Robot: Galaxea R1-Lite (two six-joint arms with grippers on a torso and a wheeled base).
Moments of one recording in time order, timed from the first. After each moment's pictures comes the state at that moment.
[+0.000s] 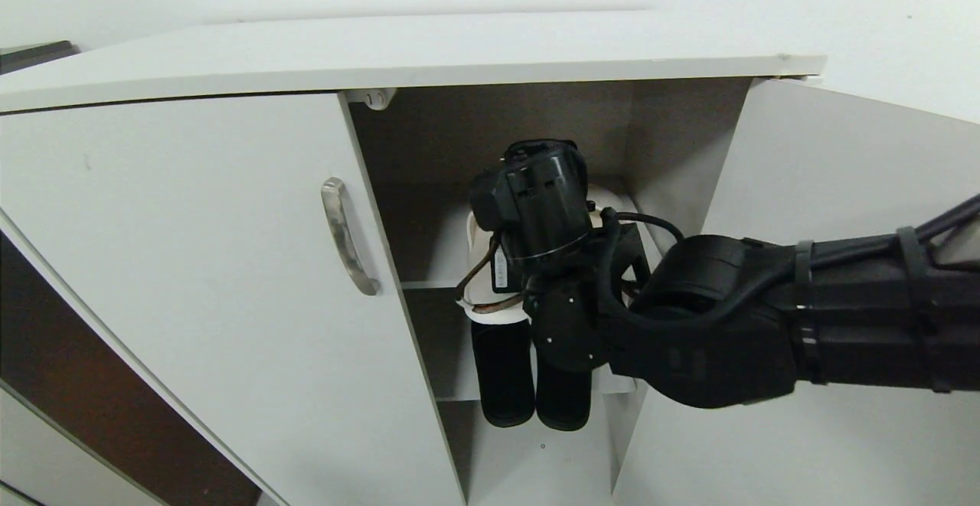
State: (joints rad) left arm 0.00 0.00 0.00 0.00 0.00 0.00; right arm 1.00 2.03 -1.61 -0.08 -0.87 0.31
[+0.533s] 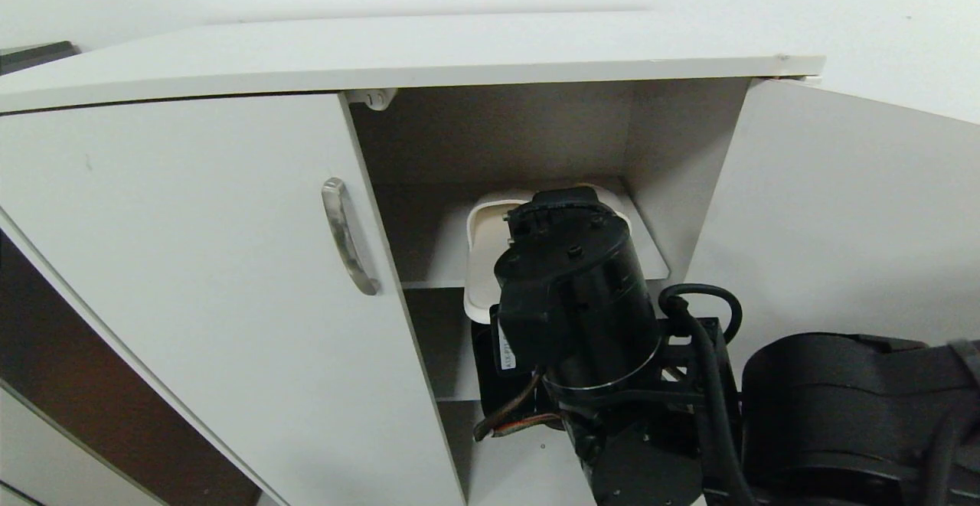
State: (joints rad) left arm 0.00 0.00 0.00 0.00 0.00 0.00; right arm 1.14 1.86 -1.27 -0.24 -0.87 0.31
